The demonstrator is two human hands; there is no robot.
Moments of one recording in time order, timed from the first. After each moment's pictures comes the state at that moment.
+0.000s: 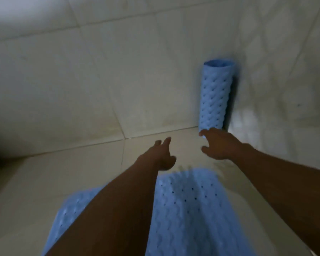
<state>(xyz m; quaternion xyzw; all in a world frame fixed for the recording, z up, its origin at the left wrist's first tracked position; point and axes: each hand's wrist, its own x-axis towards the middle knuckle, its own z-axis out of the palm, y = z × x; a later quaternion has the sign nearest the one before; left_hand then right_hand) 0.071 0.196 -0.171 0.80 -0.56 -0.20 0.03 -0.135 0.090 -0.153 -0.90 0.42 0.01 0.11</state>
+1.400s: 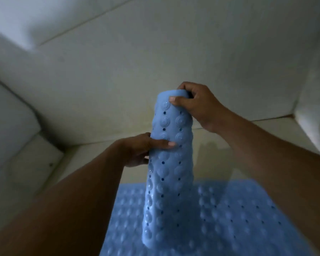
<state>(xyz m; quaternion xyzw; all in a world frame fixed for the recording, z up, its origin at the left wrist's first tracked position) 0.182 0.233 -0.097 0.74 -0.30 -0.53 0.28 0.048 0.072 -0.095 -0.70 0.14 -0.34 0.61</state>
